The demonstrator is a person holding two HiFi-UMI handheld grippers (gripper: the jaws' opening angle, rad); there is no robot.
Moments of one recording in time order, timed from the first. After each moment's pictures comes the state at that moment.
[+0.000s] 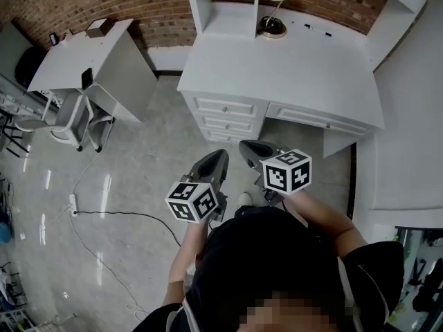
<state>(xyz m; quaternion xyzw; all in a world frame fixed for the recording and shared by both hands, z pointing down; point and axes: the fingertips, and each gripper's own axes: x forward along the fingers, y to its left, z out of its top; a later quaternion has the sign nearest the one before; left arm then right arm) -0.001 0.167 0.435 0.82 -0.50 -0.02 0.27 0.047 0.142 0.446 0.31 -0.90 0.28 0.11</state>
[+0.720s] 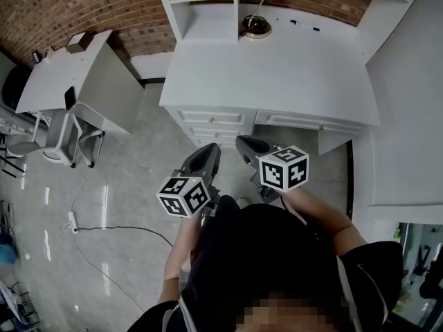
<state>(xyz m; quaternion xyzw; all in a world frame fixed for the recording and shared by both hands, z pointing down) 0.014 0.085 0.442 0.84 -0.48 -0.01 0.27 0.075 0.068 0.455 0.35 -0.89 0.29 0.09</state>
